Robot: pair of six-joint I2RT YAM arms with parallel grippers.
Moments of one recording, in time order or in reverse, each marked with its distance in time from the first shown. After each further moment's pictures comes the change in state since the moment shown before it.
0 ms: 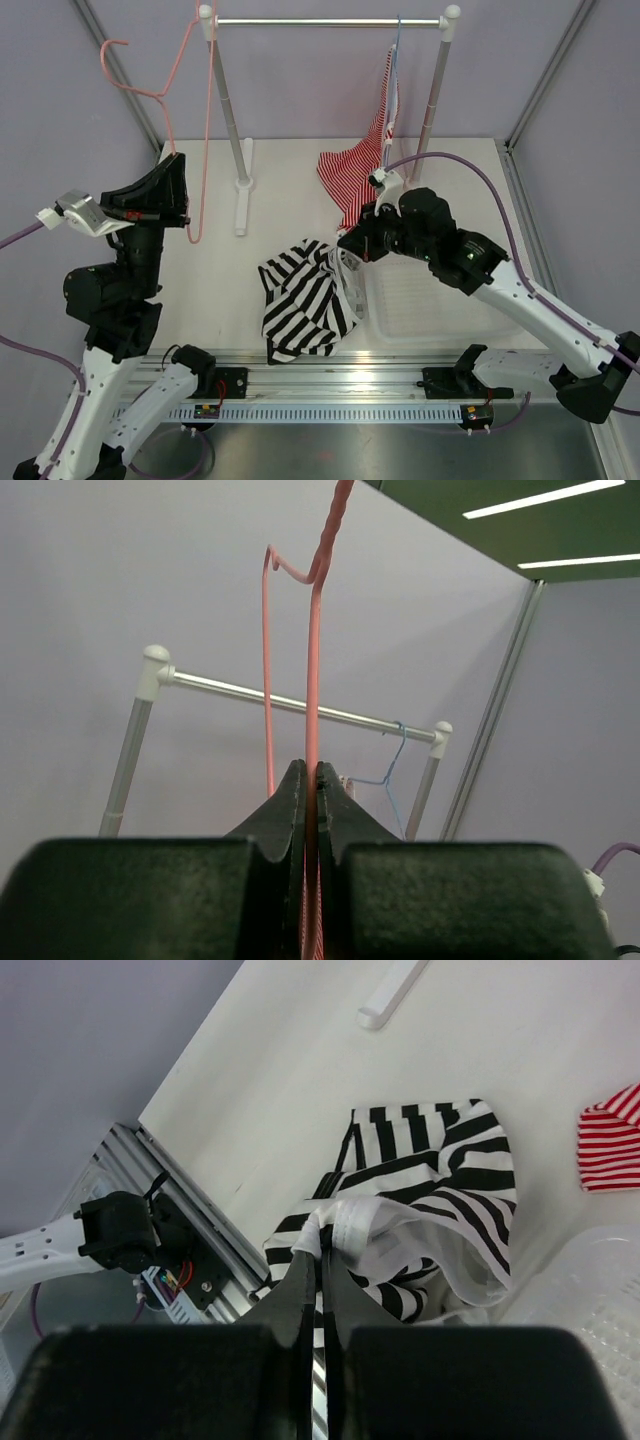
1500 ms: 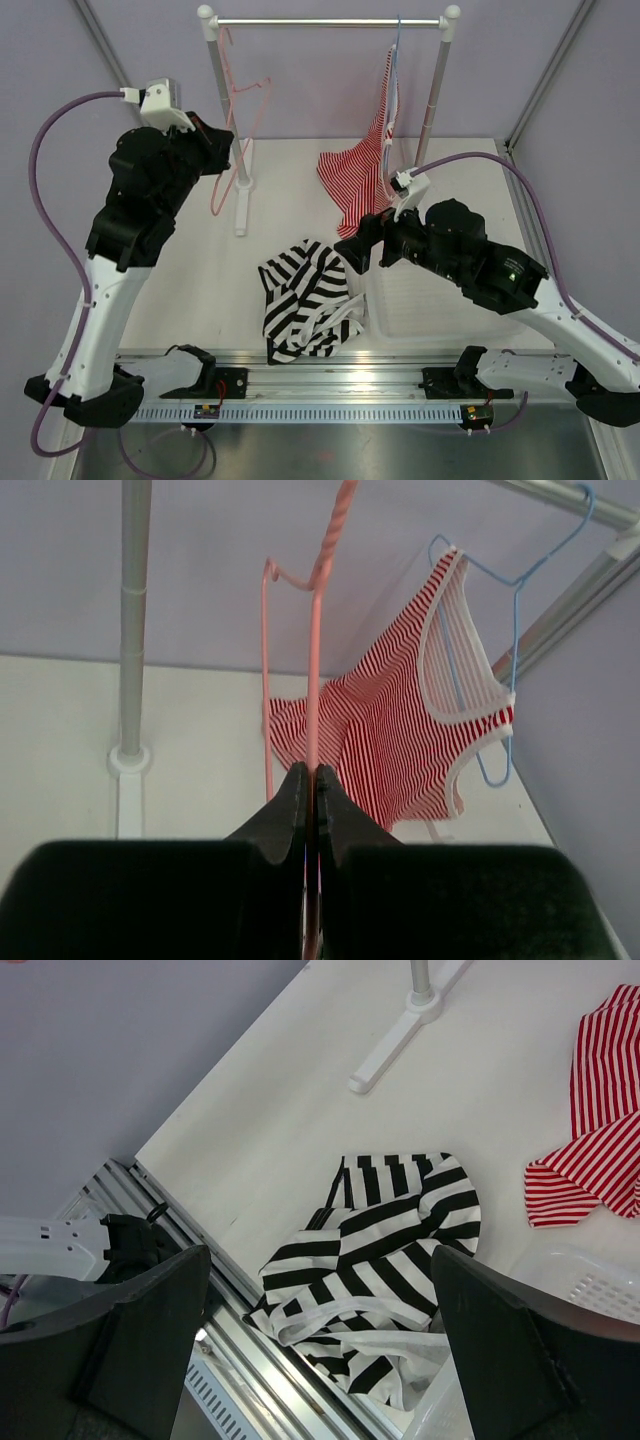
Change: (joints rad) left arm 0.000 0.503 0.668 -0.927 -0.035 -0.092; right arm 0.171 -0.085 0.126 -0.089 0.254 -0.049
